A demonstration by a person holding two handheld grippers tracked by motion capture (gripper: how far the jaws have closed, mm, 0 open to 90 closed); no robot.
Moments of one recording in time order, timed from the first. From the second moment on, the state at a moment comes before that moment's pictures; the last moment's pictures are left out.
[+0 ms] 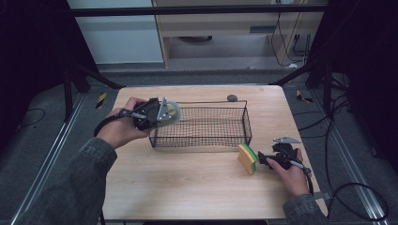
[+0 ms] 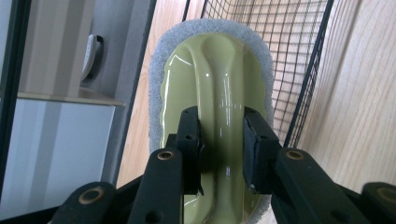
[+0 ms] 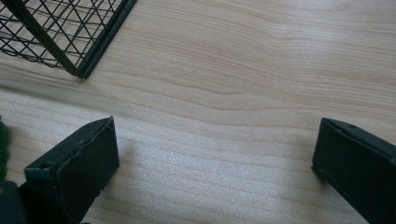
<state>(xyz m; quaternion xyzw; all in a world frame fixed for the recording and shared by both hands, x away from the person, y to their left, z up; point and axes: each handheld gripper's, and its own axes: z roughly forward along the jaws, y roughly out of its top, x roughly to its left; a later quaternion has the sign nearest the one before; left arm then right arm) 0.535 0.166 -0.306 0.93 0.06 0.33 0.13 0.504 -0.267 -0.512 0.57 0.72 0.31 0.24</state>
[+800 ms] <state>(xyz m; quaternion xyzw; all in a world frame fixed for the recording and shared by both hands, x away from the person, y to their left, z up) 0.548 0.152 -0.318 0.93 0.05 0.33 0.13 0.505 -0.268 -0.513 0.57 0.72 0.31 0.24</state>
